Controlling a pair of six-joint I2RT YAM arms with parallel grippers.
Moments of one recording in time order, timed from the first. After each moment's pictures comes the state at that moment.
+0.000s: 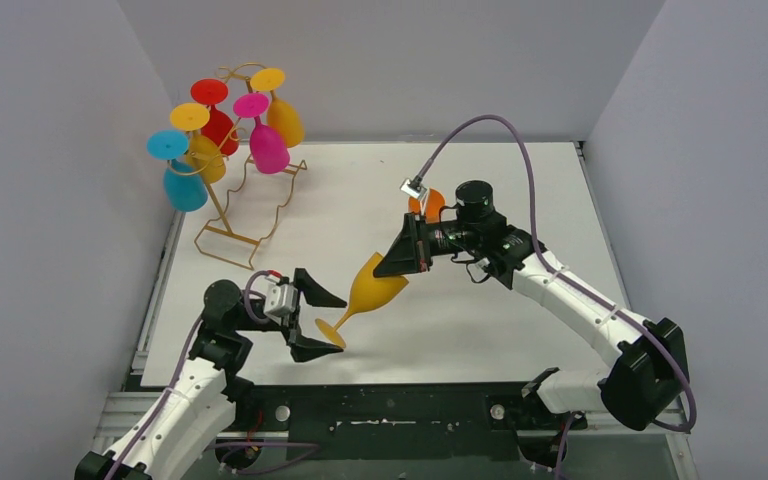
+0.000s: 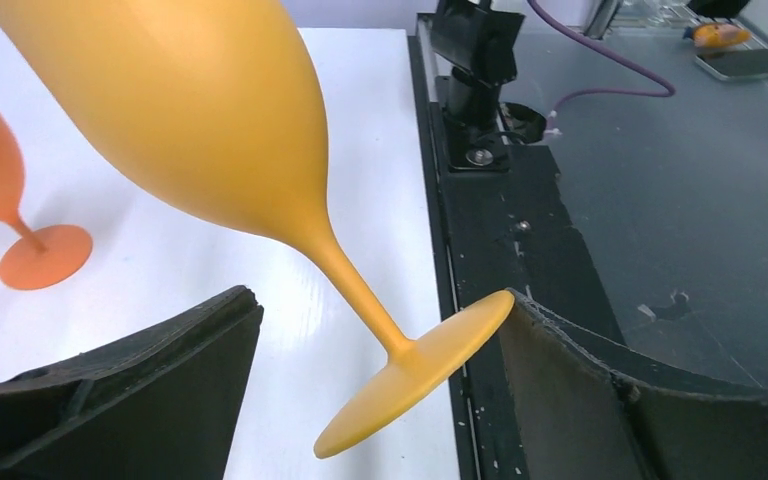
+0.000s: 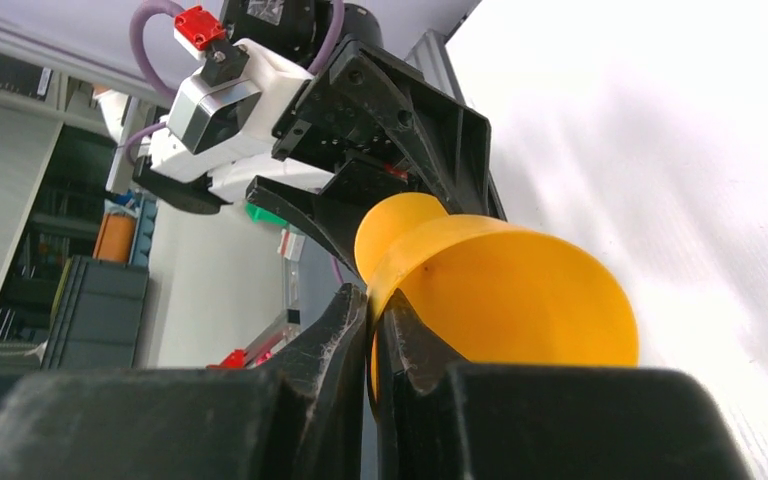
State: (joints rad) left arm -0.36 0.65 0.25 0.48 1.26 -0.13; right arm 0.62 1.31 1.05 -0.08 -1.01 0.70
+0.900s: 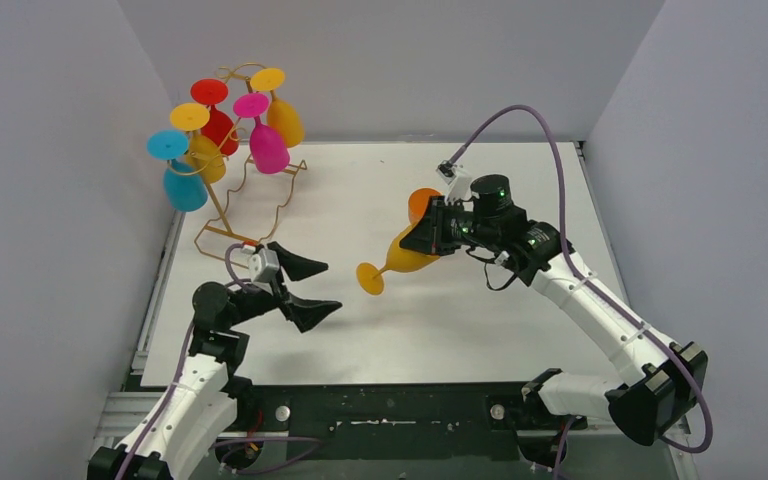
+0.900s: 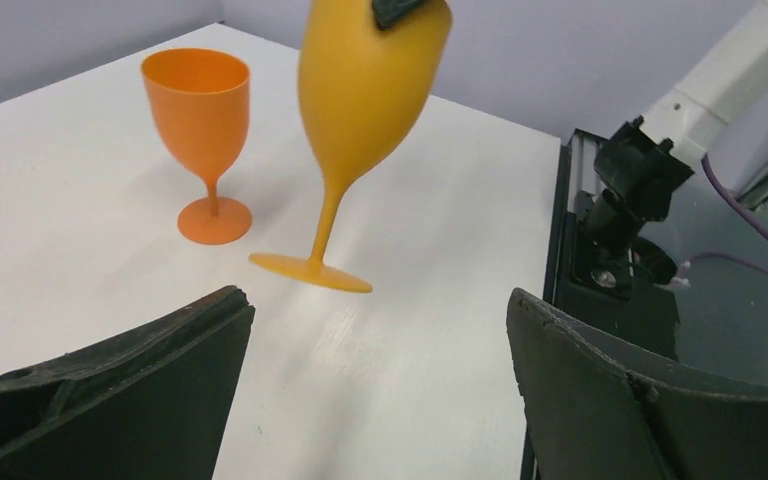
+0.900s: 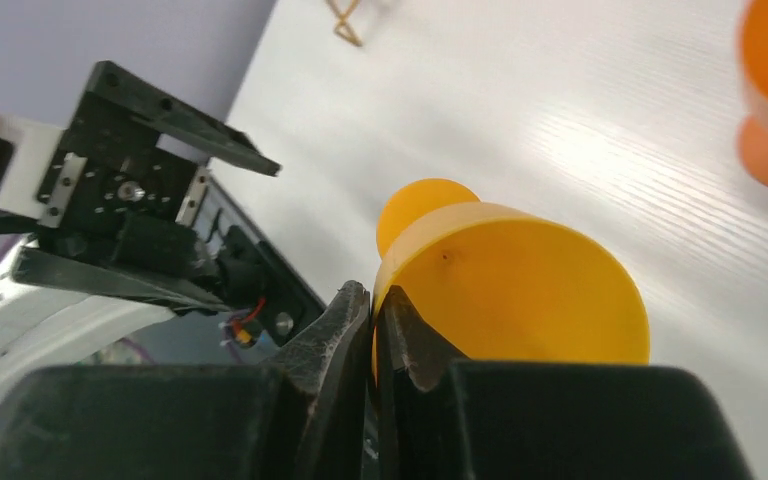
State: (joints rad) left arm -0.24 0.70 0.23 0.73 0.98 -0.40; right arm 0.58 1.24 1.17 -0.43 -0.49 0.54
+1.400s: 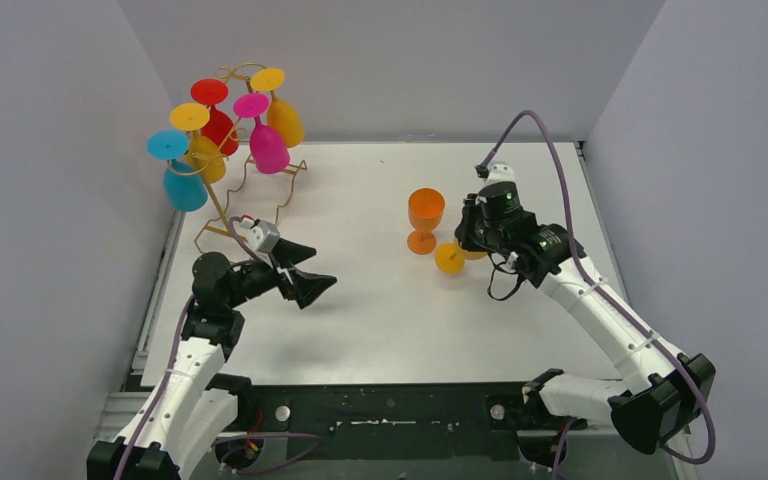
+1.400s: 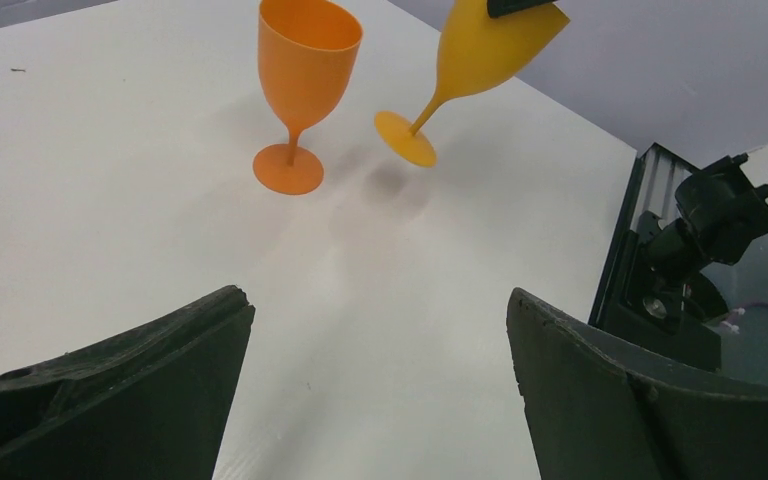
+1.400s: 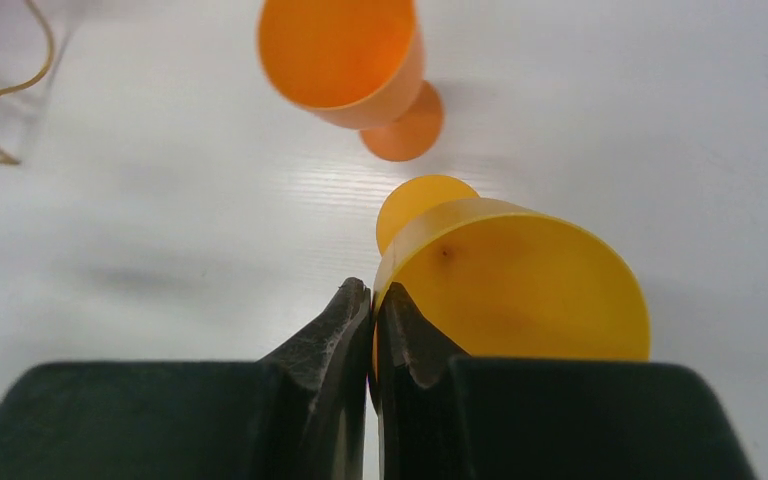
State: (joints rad) left arm -0.17 0.77 0.39 0.36 0.86 -0.31; right arm 0.55 1.20 1.19 -0.67 0.11 0.43
